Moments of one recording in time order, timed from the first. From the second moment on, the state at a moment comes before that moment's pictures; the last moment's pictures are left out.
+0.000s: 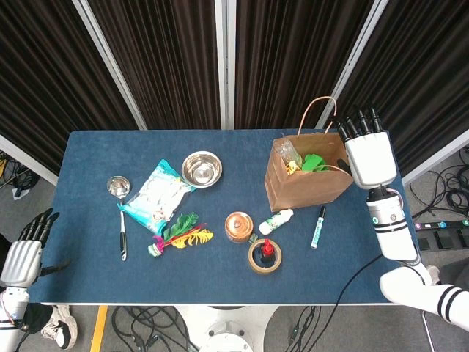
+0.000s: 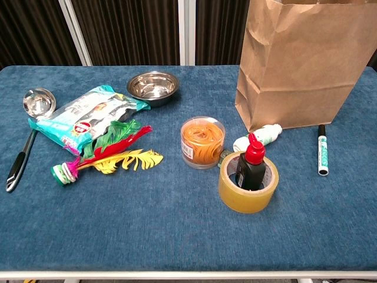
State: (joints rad) left arm -0.10 -1.45 -0.01 -0.99 1.54 1.51 -0.43; right arm 0.65 -1.23 0.37 -1.53 -1.29 1.25 -0.49
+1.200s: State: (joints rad) left arm -0.10 -1.45 -0.02 -1.01 1.54 1.51 -0.42; right arm 0.72 -1.27 0.13 -1.77 -1.61 1.18 -0.49
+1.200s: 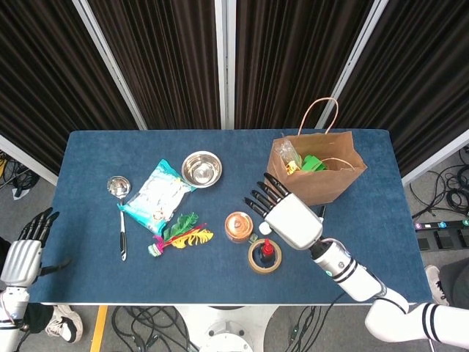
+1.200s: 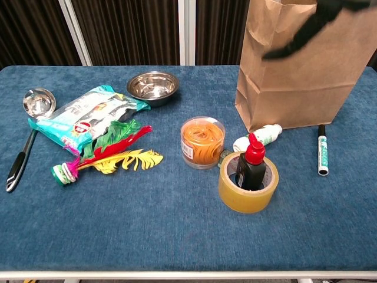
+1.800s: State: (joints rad) left arm -0.09 -1.46 -0.01 -0.97 1.53 1.50 -0.45; right arm 0.79 -1.58 0.22 -1.62 -1.18 1.03 -0.58
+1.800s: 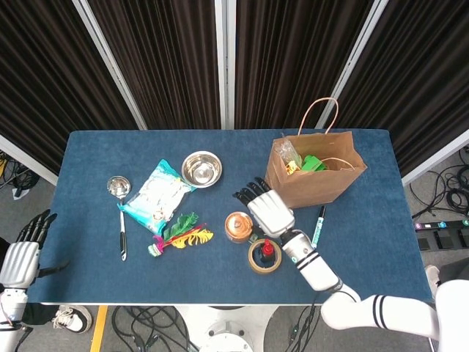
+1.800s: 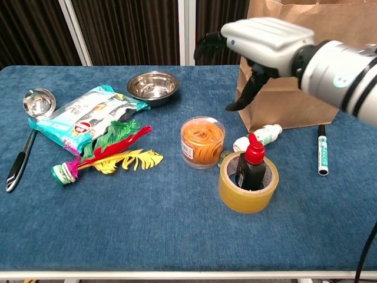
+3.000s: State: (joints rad) left arm -0.09 -1.47 -0.02 -0.92 1.54 1.53 -0.50; right arm 0.94 -1.84 0.22 -1.63 -0.66 1.22 -1.03
